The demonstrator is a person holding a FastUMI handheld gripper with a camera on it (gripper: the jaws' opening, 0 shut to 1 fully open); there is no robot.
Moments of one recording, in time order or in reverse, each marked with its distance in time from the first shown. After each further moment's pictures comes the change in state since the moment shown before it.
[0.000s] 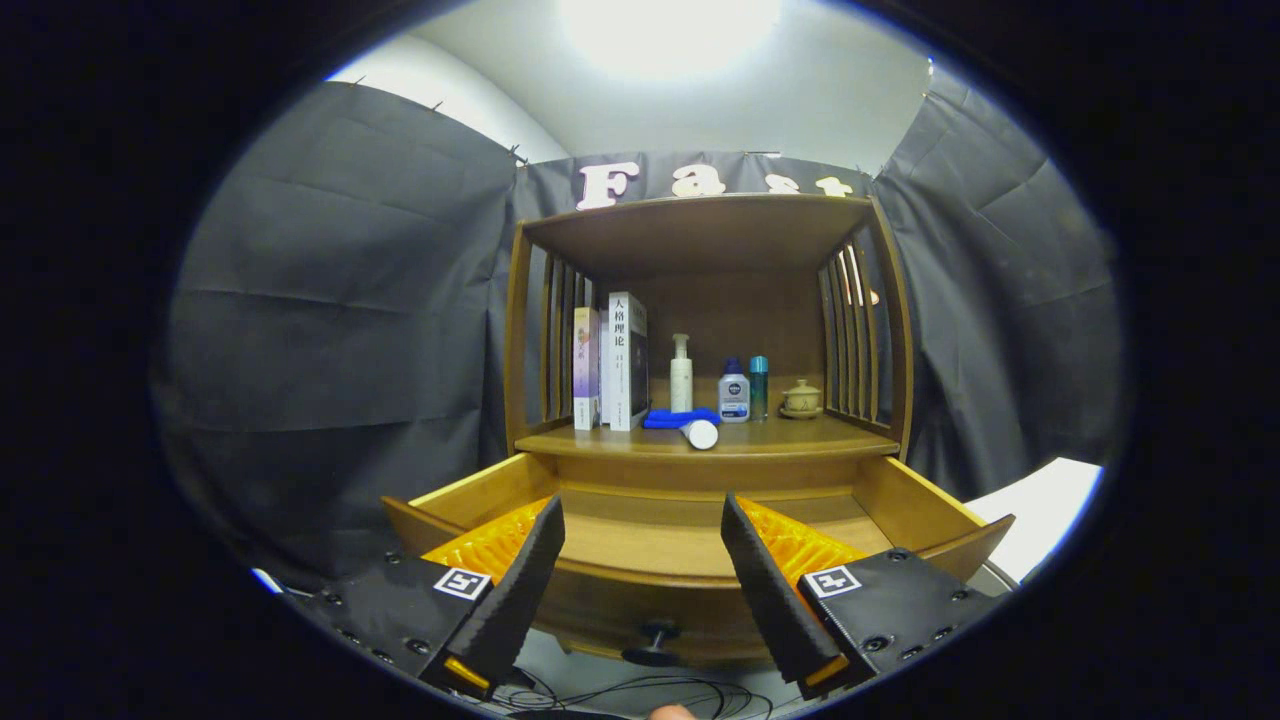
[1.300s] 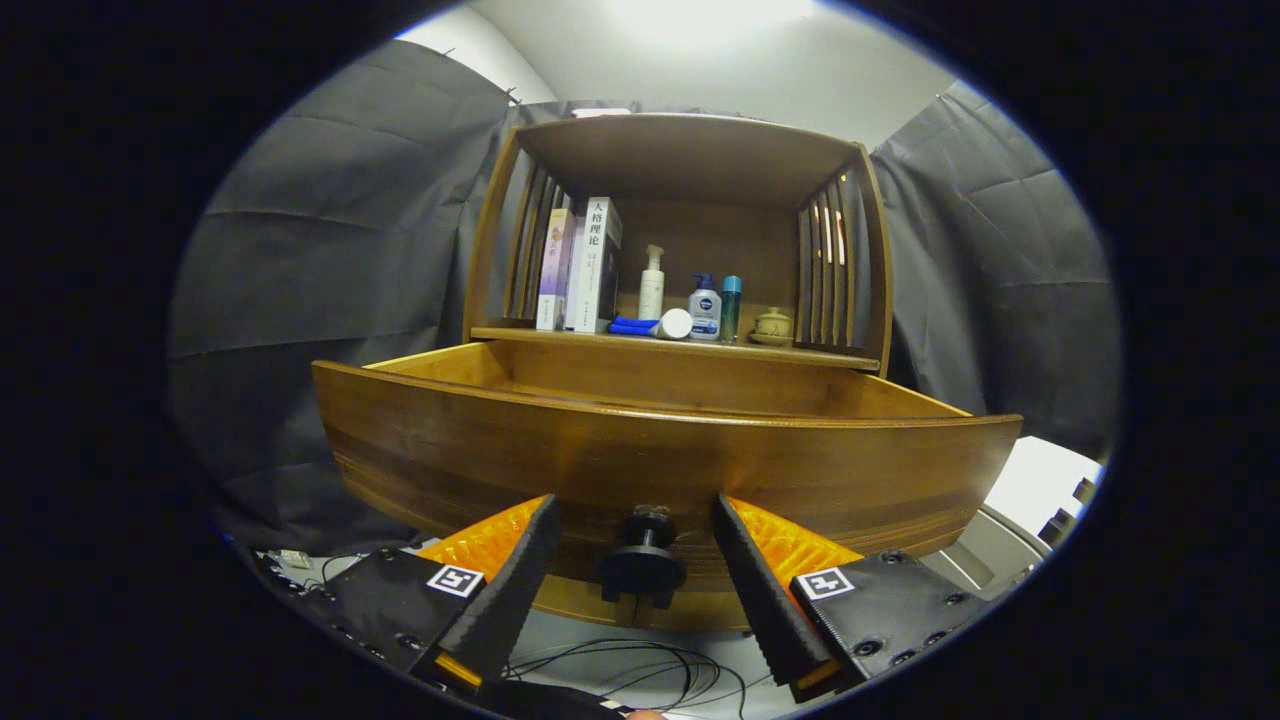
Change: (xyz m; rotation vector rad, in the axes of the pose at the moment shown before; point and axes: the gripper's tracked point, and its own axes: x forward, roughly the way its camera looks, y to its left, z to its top) arm 0.012 -0.011 -0.100 -0.076 0.150 -0.141
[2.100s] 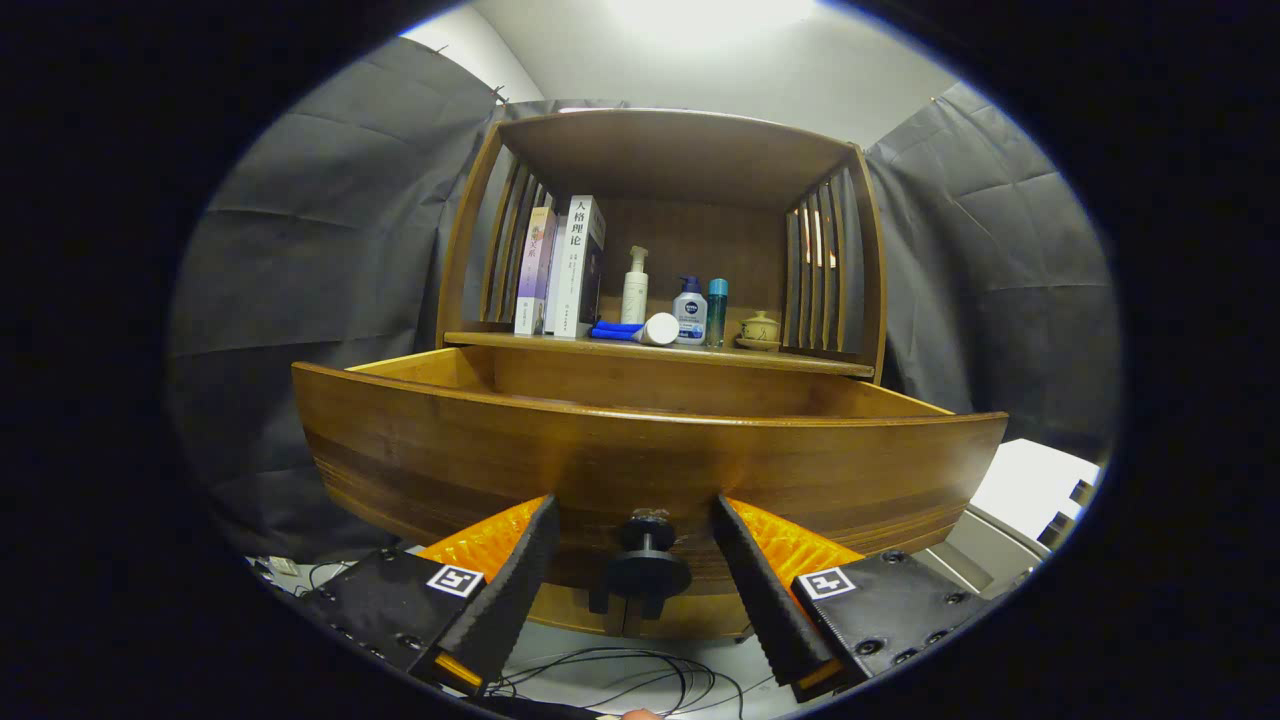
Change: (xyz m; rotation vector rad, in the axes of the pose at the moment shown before) arm 0.028 -0.003 0.008 0.008 -0.011 -0.047
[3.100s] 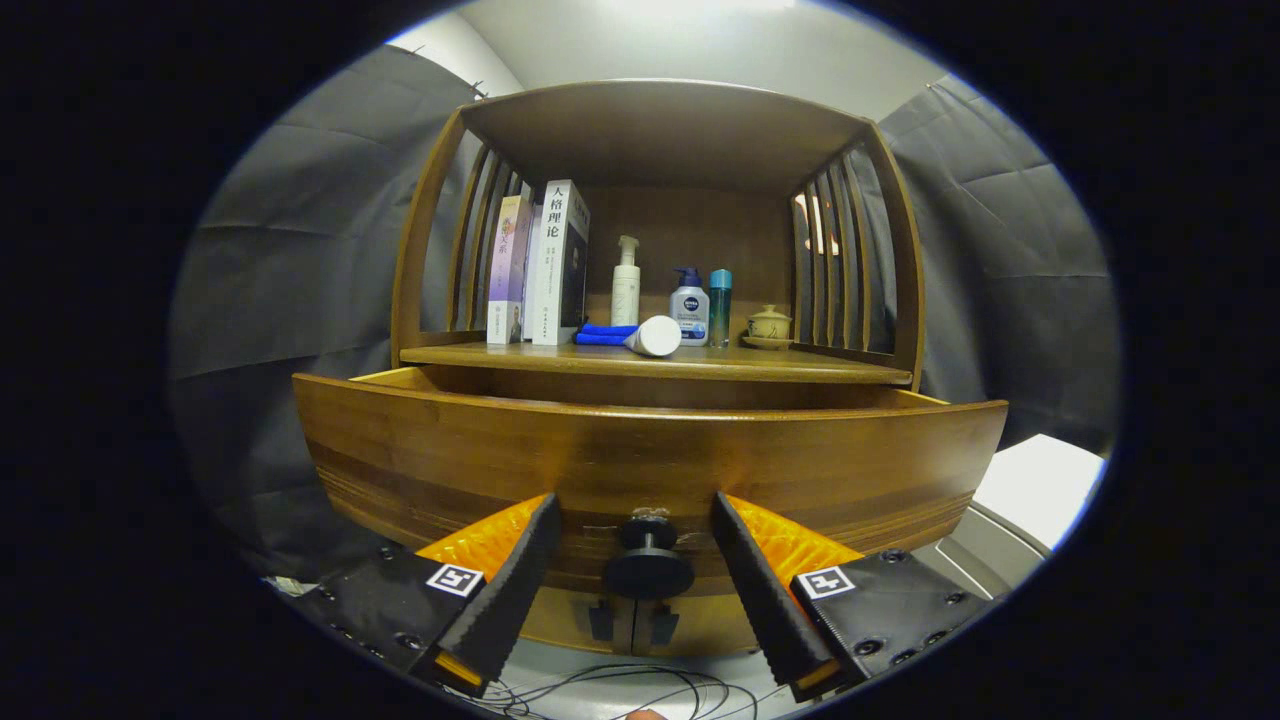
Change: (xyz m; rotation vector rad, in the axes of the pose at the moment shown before) arm 0.080 -0.003 0.016 0.036 0.015 -0.016
